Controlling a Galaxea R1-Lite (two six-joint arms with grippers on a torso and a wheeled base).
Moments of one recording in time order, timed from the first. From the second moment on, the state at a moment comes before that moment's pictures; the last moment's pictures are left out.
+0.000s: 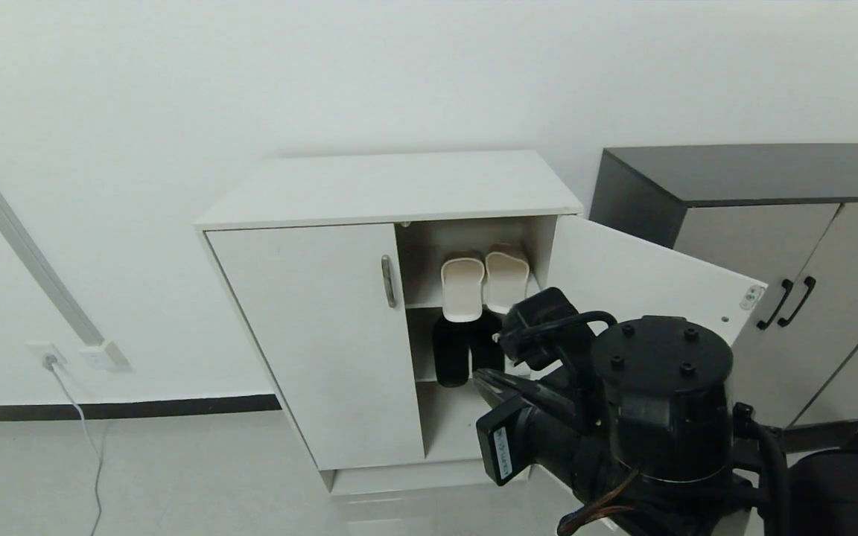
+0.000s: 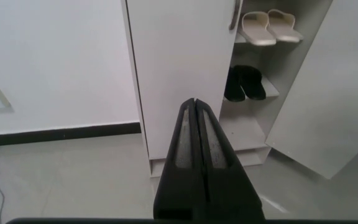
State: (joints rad) left arm 0.00 0.00 0.00 0.00 -0.02 0.00; right arm 1.04 1.74 -0.83 -0.67 -0.41 0.10
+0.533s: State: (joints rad) left arm 0.00 0.00 0.00 0.00 -0.02 0.00; right arm 1.04 1.74 -0.83 -0.67 -0.41 0.10
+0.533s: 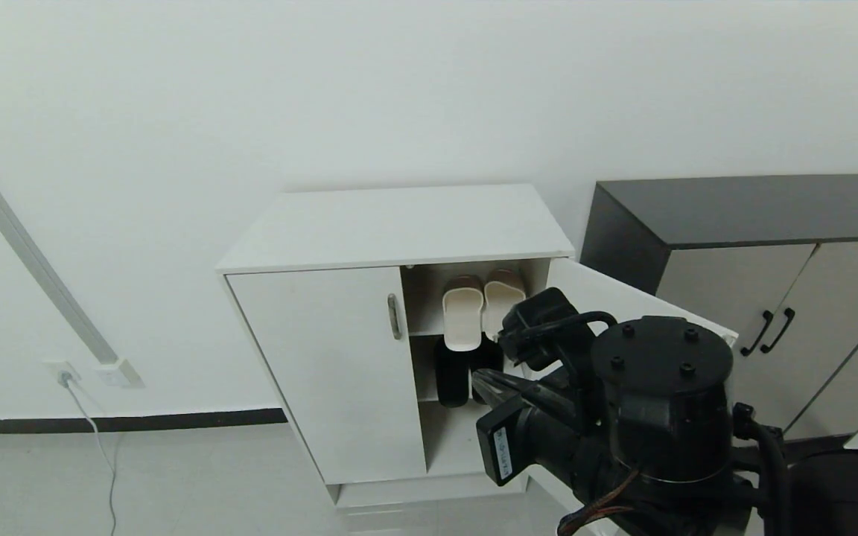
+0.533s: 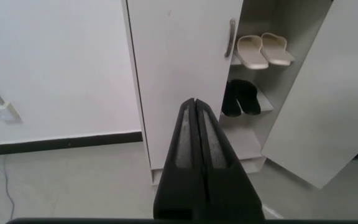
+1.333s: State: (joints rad) left arm 0.00 0.00 0.00 0.00 -0.02 0.00; right arm 1.03 1.74 -0.82 -0.68 -0.40 0.10
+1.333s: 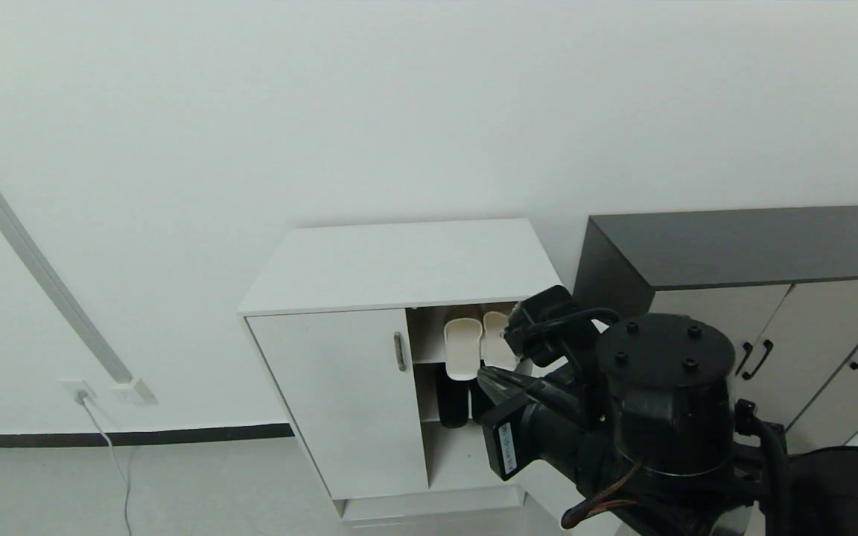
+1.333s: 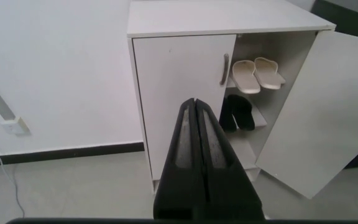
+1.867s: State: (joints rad) left arm 0.00 0.00 0.00 0.00 -0.02 0.00; right arm 1.02 1.74 -0.81 -0.68 -0.40 0.09
